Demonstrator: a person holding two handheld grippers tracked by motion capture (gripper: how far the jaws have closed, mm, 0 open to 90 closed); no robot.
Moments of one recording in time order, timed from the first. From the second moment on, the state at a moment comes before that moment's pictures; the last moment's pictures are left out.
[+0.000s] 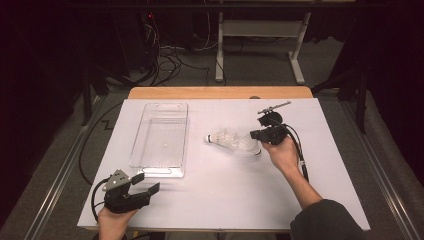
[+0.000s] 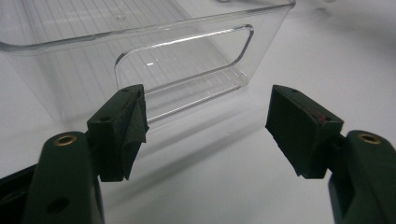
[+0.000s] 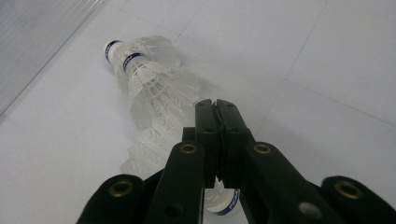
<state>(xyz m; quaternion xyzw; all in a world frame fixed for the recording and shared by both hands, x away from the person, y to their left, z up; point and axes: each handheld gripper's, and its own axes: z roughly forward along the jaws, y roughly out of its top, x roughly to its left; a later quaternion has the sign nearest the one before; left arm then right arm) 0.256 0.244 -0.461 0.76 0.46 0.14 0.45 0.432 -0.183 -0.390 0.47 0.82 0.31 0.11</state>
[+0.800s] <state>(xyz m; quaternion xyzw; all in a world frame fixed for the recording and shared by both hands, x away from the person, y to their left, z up) 0.256 0.241 -0.462 0.76 0.45 0.14 0.44 0.417 -0.185 -0.403 0.46 0.82 0.33 0.09</state>
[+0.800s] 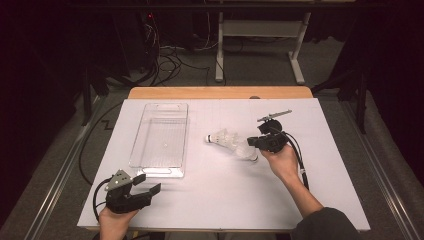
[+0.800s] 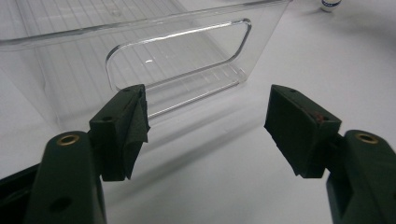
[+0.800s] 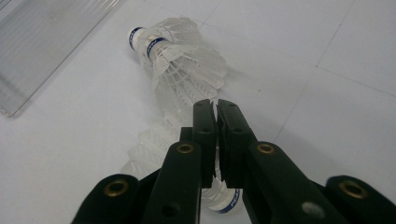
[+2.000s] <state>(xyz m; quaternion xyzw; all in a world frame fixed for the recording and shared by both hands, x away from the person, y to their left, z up) 0.258 0.239 -0.463 0.76 0.45 0.13 0.44 0.411 -0.245 -0.428 0.52 0.80 0.29 0.10</state>
